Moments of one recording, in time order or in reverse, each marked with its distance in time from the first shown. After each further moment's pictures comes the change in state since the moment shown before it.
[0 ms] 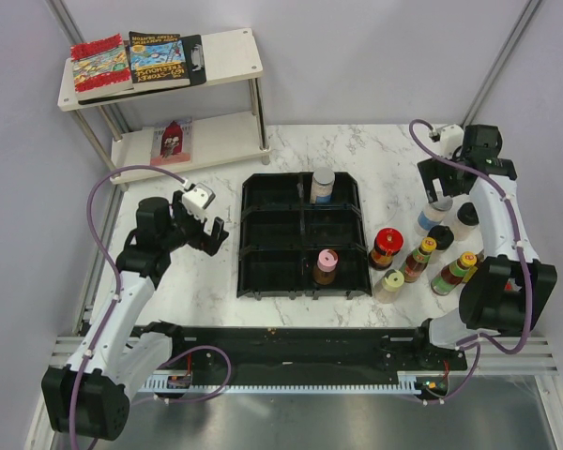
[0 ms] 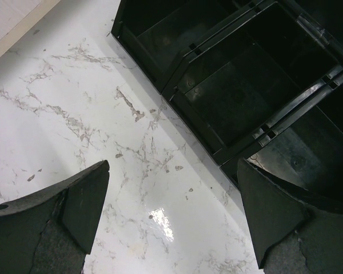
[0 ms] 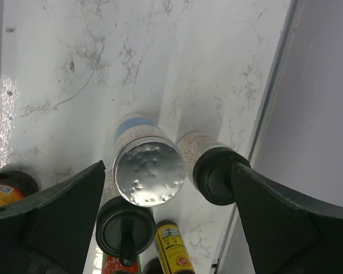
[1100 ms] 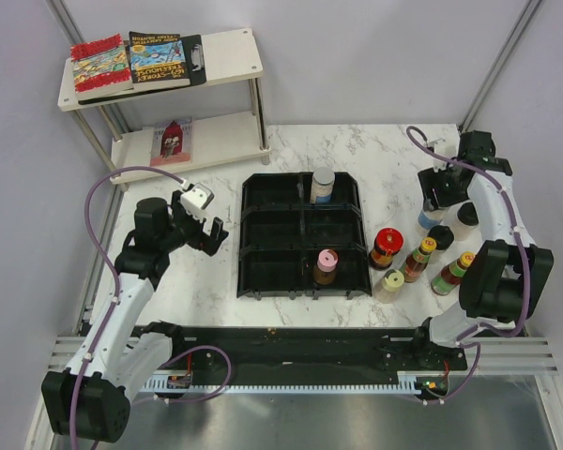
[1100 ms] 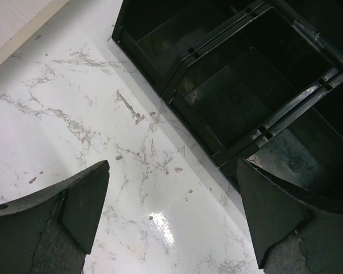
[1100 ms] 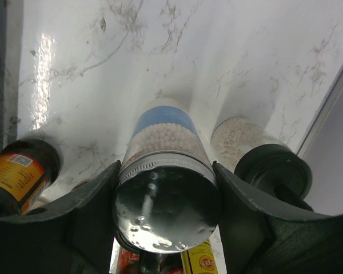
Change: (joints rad) left arm 0.006 -0.017 0.000 -0.001 0.018 0.000; right arm -0.033 0.078 -0.057 -0.090 -0.117 -0.024
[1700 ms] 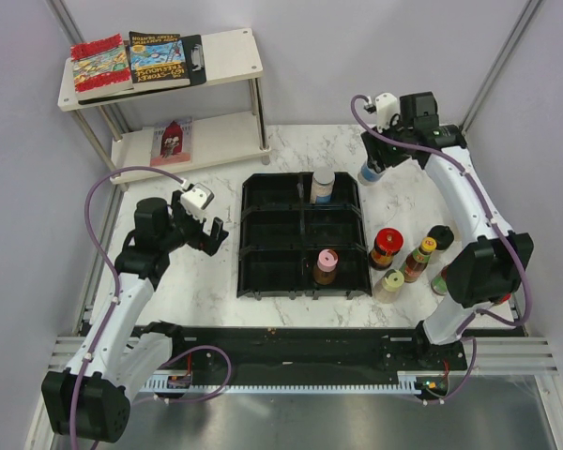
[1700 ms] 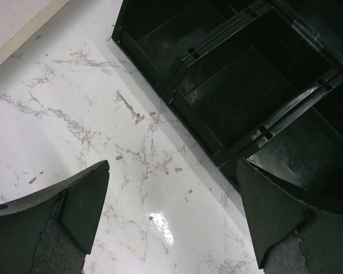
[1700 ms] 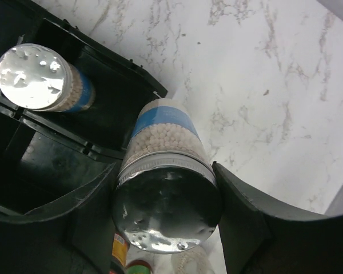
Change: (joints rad) left arm 0.000 0.000 0.000 0.000 0.001 0.000; right arm 0.355 0.090 0.375 0.039 0.000 0.133
